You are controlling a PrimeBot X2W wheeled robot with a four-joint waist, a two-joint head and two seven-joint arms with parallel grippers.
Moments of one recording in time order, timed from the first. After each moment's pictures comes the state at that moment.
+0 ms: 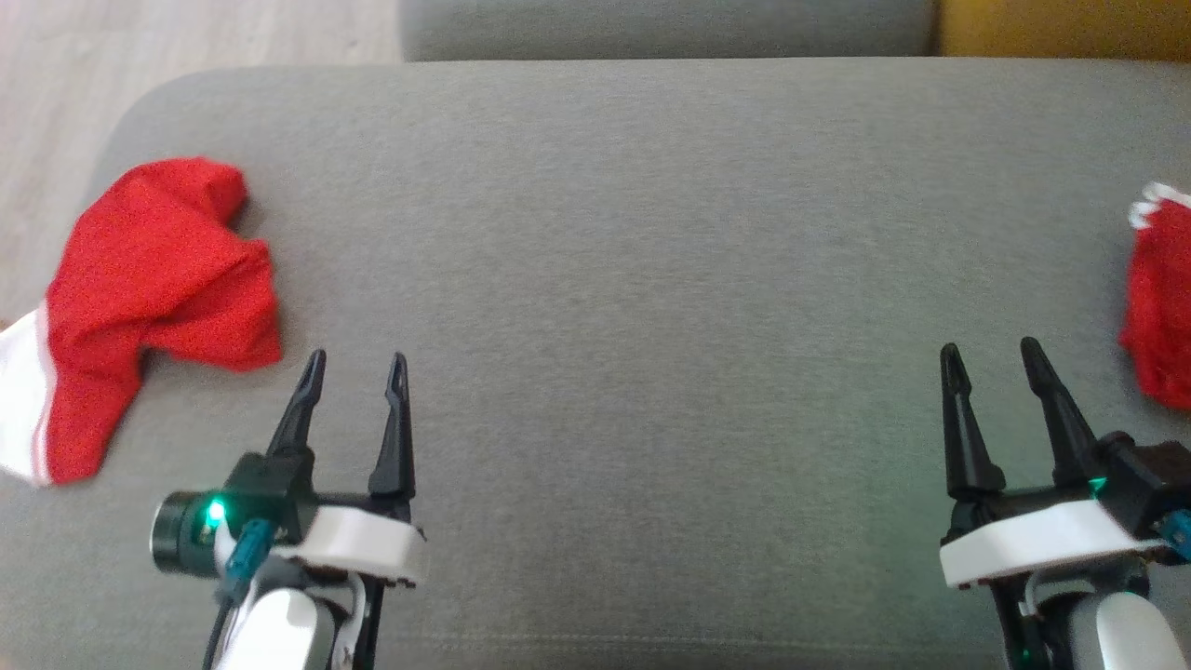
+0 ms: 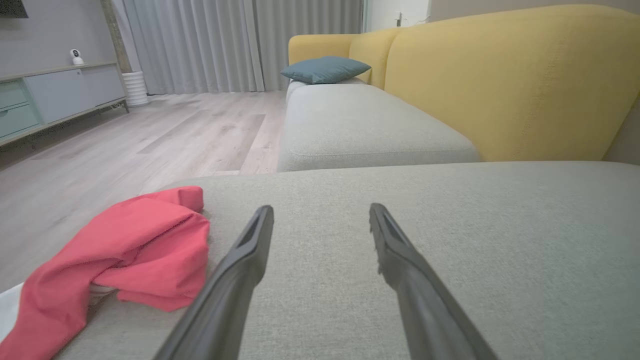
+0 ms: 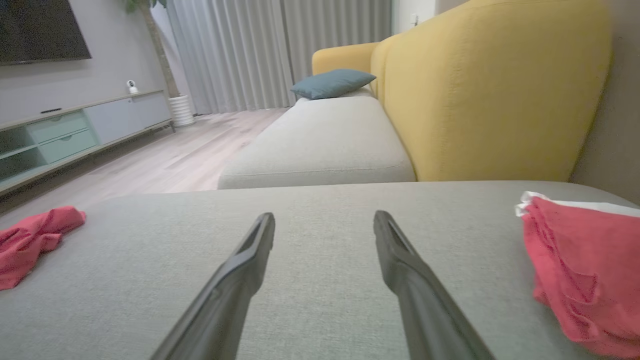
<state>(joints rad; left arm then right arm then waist) -0.05 0.15 -0.31 0.10 -0.17 0.19 -0.25 0.05 -0.05 -0.02 -0.06 0.15 0.13 -0.04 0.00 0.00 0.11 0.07</state>
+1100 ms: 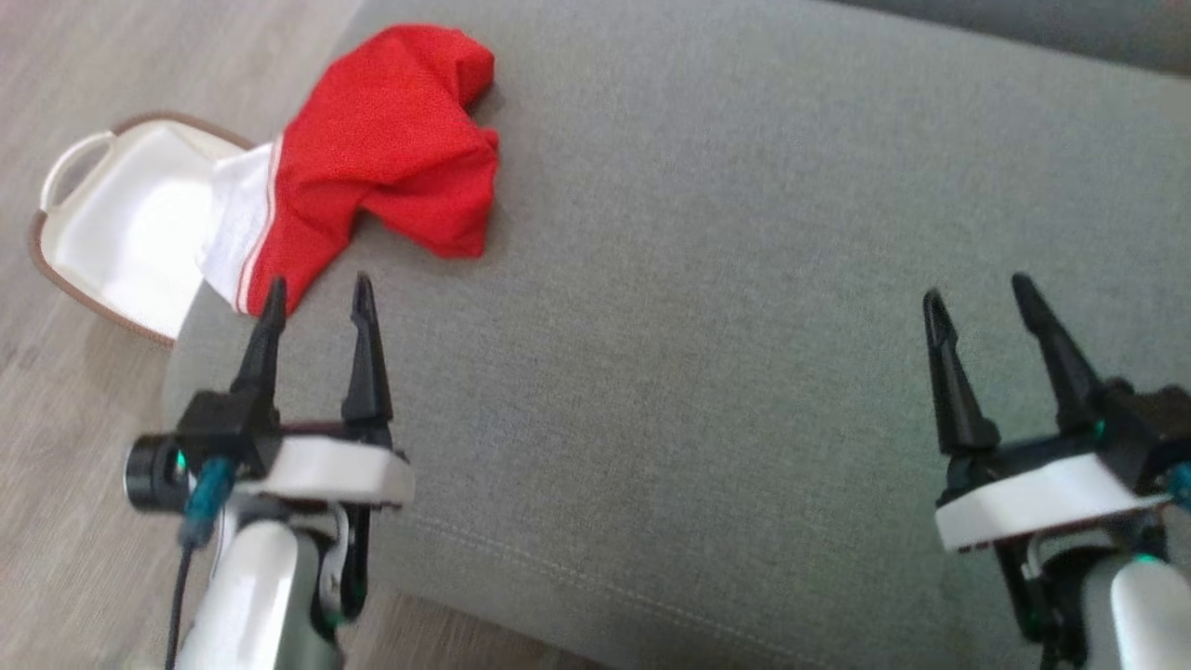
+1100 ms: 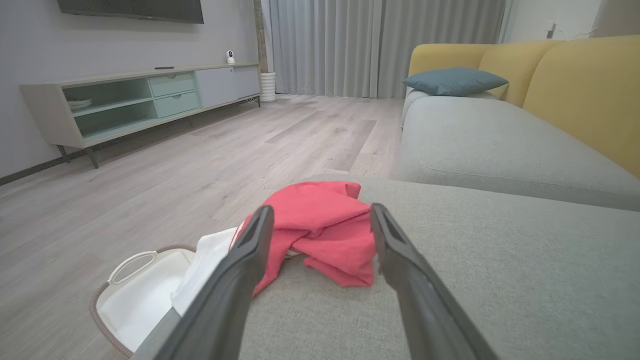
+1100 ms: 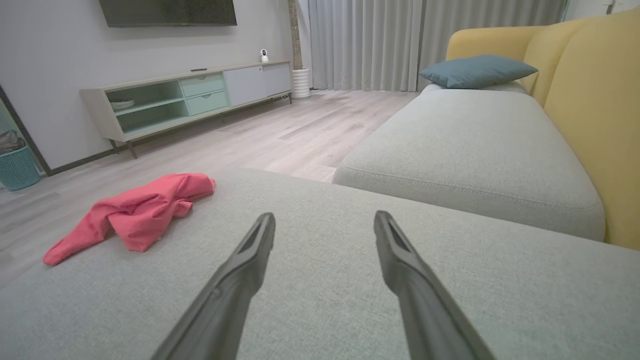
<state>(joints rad) -0.14 0.09 -0.21 0.11 -0.16 0.15 -0.25 0.03 -0.05 0.02 -0.22 0.08 0.13 0.09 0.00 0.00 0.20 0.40</state>
